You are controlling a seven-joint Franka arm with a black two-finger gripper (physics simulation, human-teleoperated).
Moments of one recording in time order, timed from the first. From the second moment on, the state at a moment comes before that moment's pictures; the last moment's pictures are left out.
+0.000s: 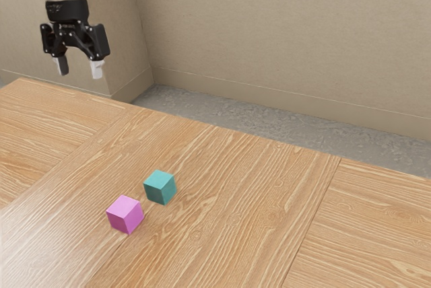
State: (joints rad) arm 0.08 -0.04 -0.01 -1.45 -0.07 1.16 0.00
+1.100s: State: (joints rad) arm 0.06 0.20 -0.08 -2.14 -0.02 2.30 0.03
